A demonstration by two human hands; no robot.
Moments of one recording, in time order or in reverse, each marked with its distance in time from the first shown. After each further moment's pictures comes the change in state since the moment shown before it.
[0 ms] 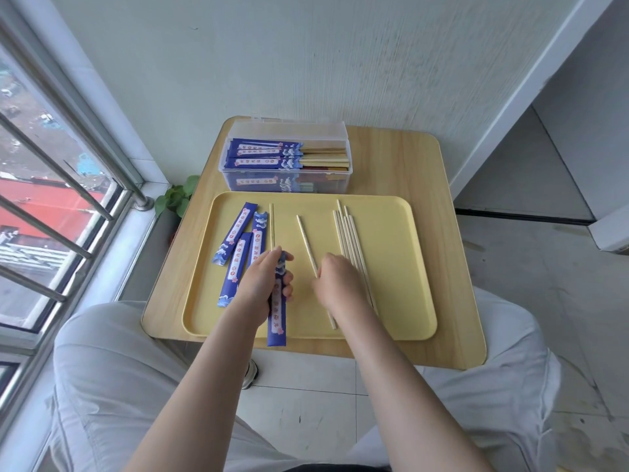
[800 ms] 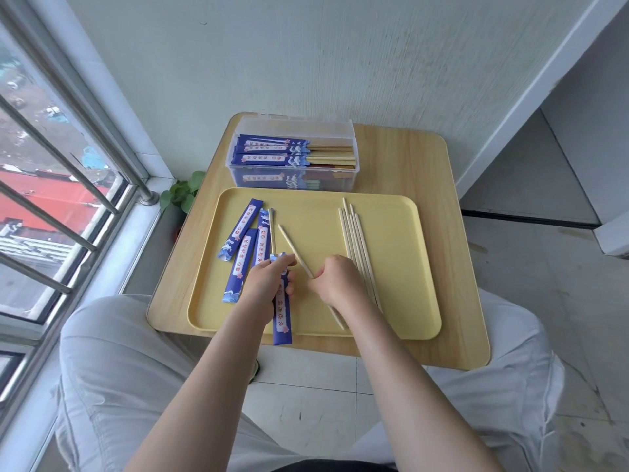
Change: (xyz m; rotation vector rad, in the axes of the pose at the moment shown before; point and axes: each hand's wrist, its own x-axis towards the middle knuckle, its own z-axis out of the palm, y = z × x) left_hand 0.005 -0.010 -0.004 -0.034 0.140 -0.066; right_hand 0.005 -0.003 0.000 0.149 -0.121 0.084
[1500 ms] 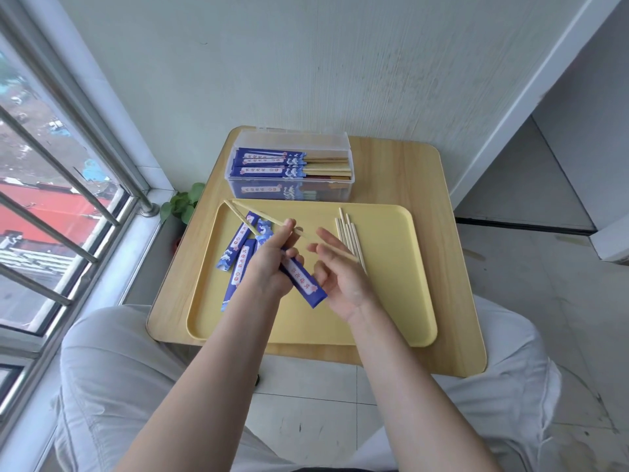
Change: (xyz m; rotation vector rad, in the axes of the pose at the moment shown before) left_hand -0.013 0.054 0.037 -0.563 -0.097 -0.058; right_hand -0.006 0.003 -0.014 1.671 -0.267 -0.109
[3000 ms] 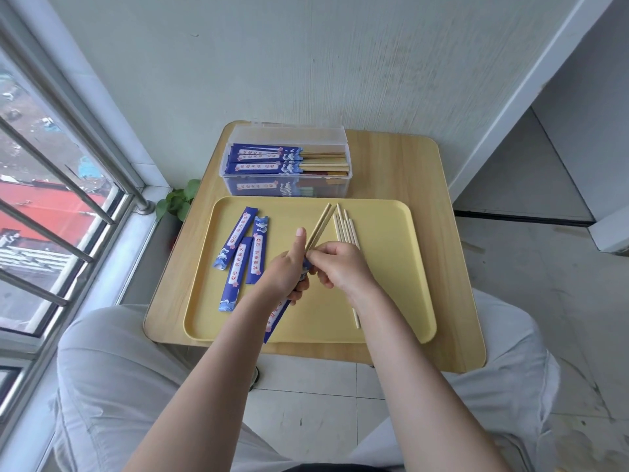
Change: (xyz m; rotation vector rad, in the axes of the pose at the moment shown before) left_hand -0.003 -0.014 -0.012 1.158 -0.127 0.077; right_hand -0.001 -0.023 0.012 -0.871 0.208 0.023
